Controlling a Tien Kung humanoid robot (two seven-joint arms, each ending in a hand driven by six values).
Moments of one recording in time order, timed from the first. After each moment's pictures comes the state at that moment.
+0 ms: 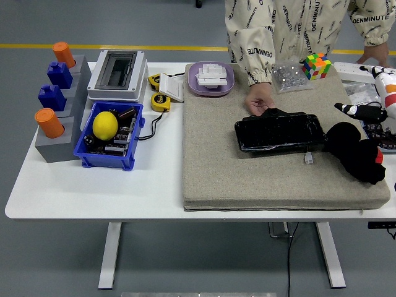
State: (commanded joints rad) left arm -0.06 0.20 -1.43 -0.23 1.10 0.01 0.14; right arm 0.59 -0.67 0.68 1.25 -1.84 -0.48 -0.33
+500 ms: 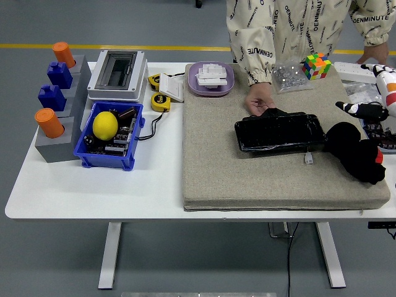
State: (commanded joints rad) left arm -0.05 0.20 -1.45 -0.23 1.10 0.01 0.14; right arm 0.59 -0.67 0.69 1.25 -1.84 -0.48 -0.33
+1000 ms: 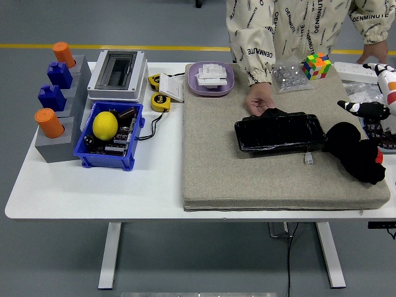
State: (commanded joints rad) left arm -0.04 0.18 -1.47 -0.23 1.11 0.01 0.14; right arm 0.60 -0.66 0.69 1.23 -1.85 -0.47 -0.33
